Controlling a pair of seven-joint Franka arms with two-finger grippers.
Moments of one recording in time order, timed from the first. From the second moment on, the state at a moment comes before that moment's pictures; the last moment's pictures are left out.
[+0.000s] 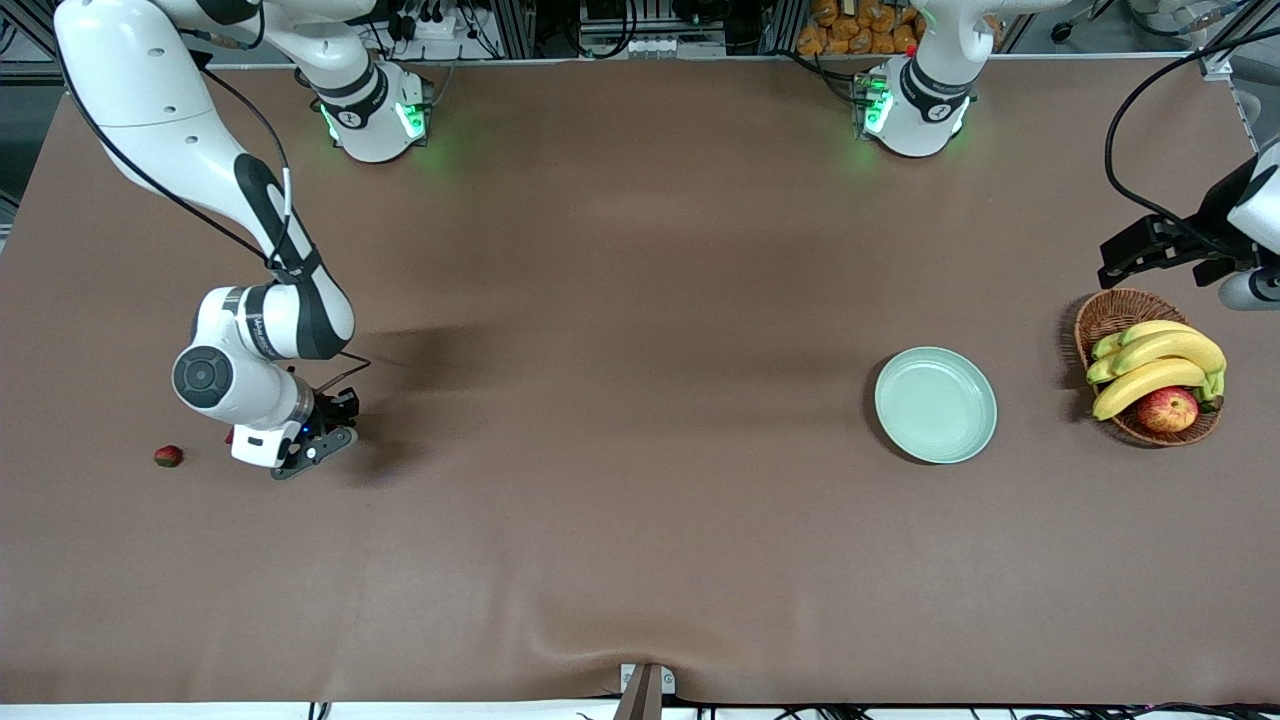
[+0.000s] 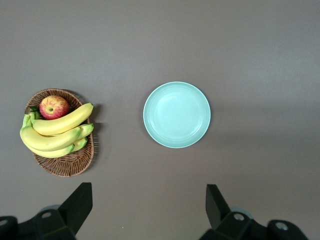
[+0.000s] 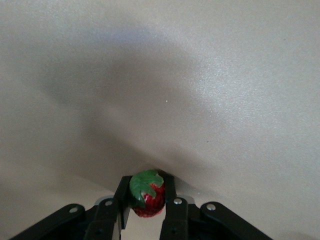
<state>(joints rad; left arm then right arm) 0.01 0.06 -0.07 -1.48 0.03 1.54 -0.06 0.07 0.58 -0.04 -1.93 0.00 2.43 -0.51</state>
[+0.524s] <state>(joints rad) 0.00 0.08 -0.08 -1.48 0.03 1.56 -0.06 0.26 0.55 -0.03 -1.81 0.00 2.43 -0.51</state>
